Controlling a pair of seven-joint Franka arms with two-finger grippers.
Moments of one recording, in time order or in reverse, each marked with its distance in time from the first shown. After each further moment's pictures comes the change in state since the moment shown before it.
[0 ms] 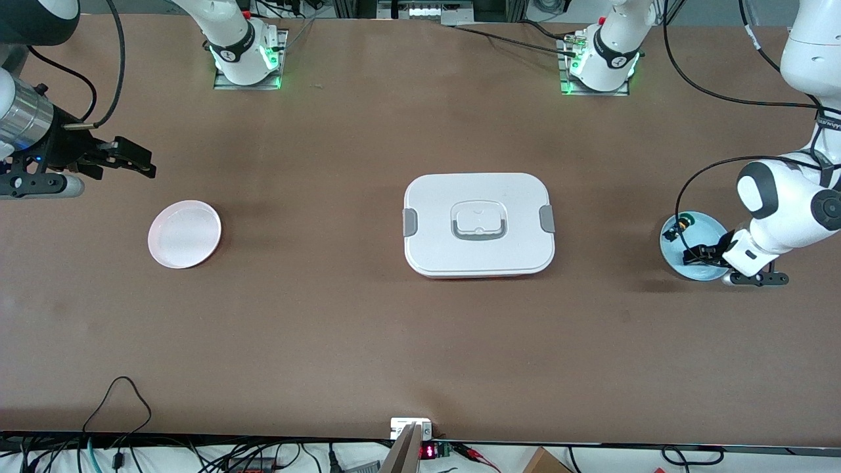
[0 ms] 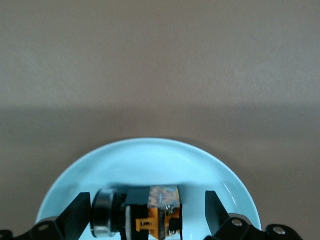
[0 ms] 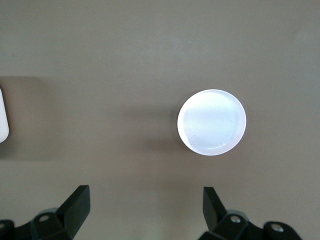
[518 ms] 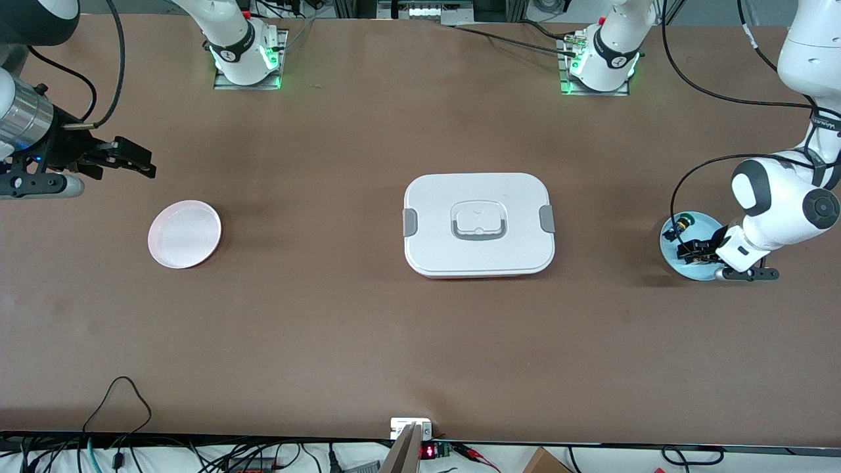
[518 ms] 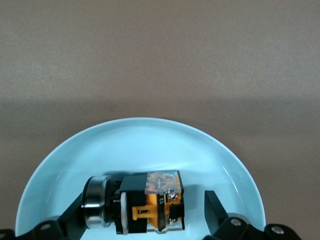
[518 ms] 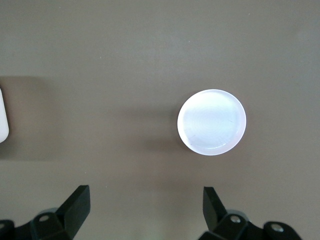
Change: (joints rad) left arm 0.003 0.000 0.000 -0.022 0.000 0.000 0.000; right arm 0.000 0.000 0.000 0.000 0.000 0.000 0.000
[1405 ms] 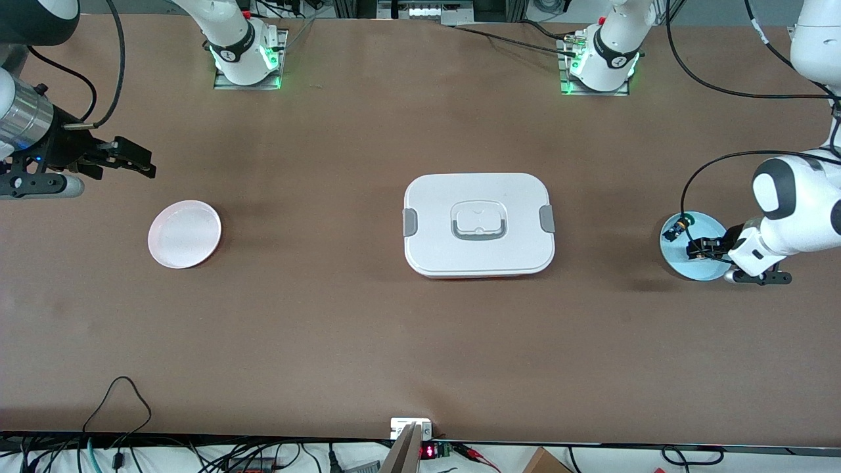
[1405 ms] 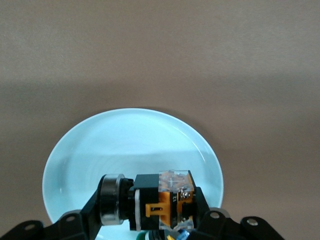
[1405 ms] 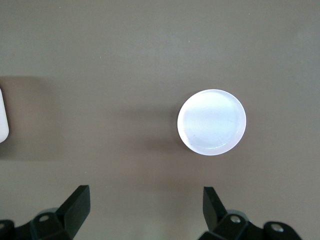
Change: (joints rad) left arm -0.001 -0.050 -0.040 0.142 0.000 -0.327 0.001; right arm 0.000 0.000 0.000 0.000 0.000 0.000 0.000
